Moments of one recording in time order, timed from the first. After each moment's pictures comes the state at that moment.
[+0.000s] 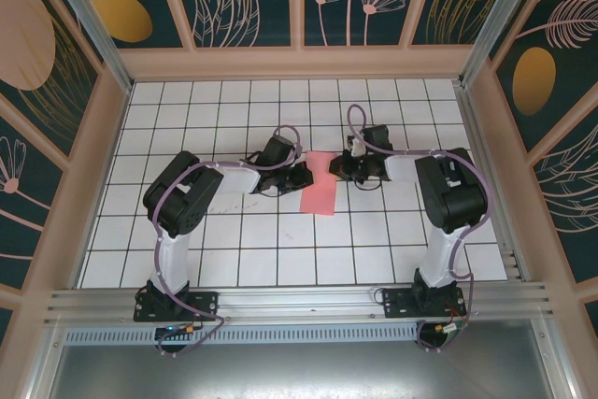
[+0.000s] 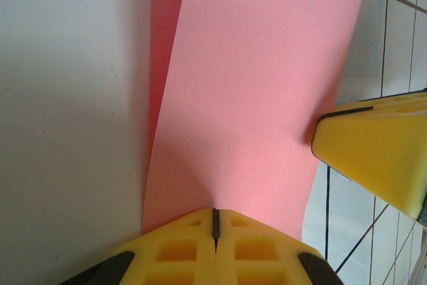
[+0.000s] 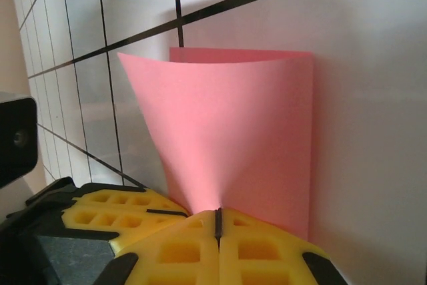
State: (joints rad) left arm -0.64 2.03 1.08 0.12 0.42 -0.86; right arm 0.32 1.88 0.93 0.04 -0.66 0.66
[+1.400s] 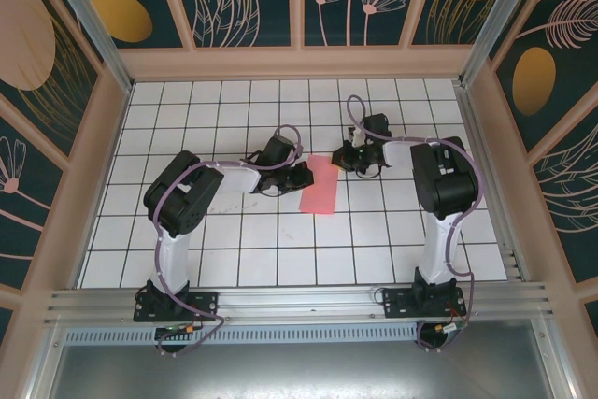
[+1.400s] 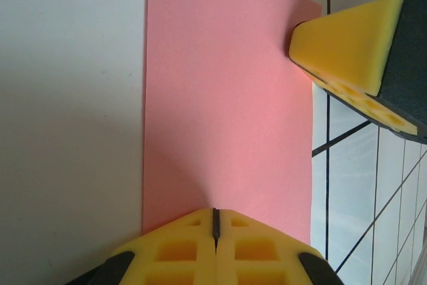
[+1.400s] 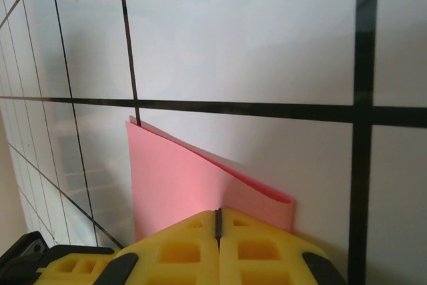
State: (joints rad) left arm -0.64 2.04 1.09 0.11 0.43 -0.84; right arm 0.28 2.01 1.13 -0.11 -0.63 0.57
